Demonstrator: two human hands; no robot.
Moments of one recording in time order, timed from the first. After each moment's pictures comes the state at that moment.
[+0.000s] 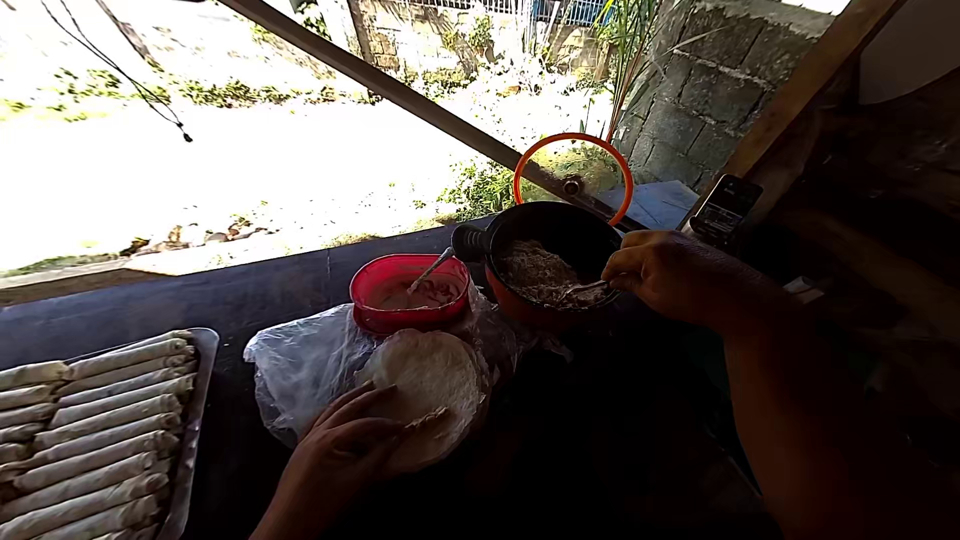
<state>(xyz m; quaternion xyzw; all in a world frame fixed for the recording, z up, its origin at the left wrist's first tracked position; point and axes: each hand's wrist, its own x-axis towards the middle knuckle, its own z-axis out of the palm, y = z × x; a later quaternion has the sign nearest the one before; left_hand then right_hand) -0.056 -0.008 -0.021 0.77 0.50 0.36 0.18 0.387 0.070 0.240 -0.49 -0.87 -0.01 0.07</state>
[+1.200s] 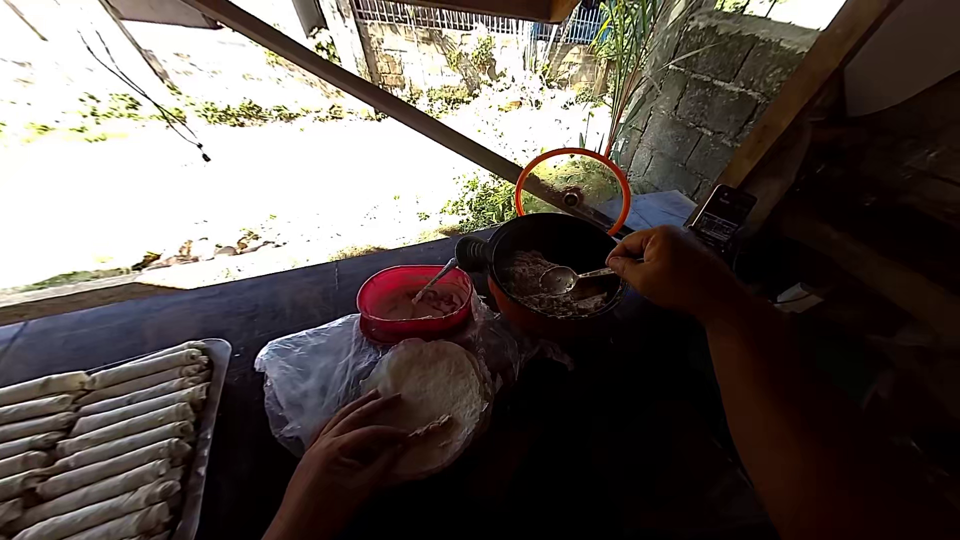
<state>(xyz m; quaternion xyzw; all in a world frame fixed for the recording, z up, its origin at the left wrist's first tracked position) -0.056 -0.007 -0.023 0.76 0.51 0.36 0.18 0.379 0.078 0.244 -0.64 -0.74 0.09 0.19</state>
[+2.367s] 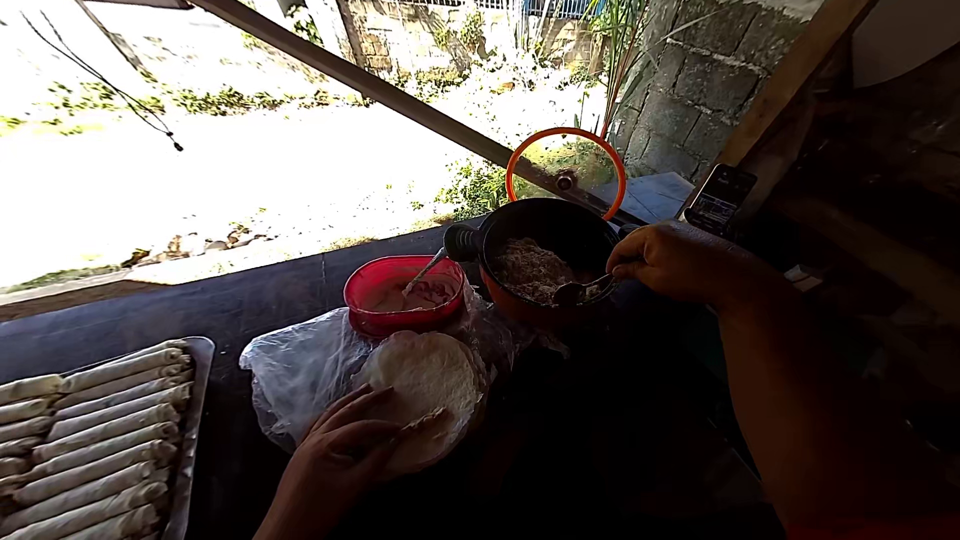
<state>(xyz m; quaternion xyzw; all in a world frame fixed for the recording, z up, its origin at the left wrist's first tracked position) -0.058 -0.009 -0.021 0.76 0.50 0.36 0.19 0.411 0.085 0.236 -0.52 -0.85 0.08 0.07</state>
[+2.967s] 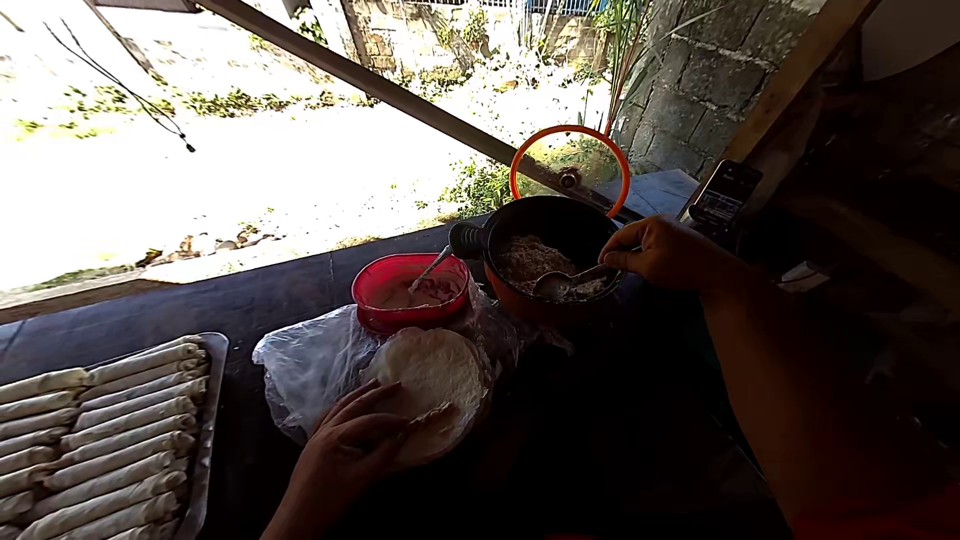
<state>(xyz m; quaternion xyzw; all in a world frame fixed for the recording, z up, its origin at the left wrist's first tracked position) -0.056 -0.008 -0.019 0.77 0.50 0.36 0.19 0.411 0.101 0.222 -0.53 -0.80 0.22 0.19</state>
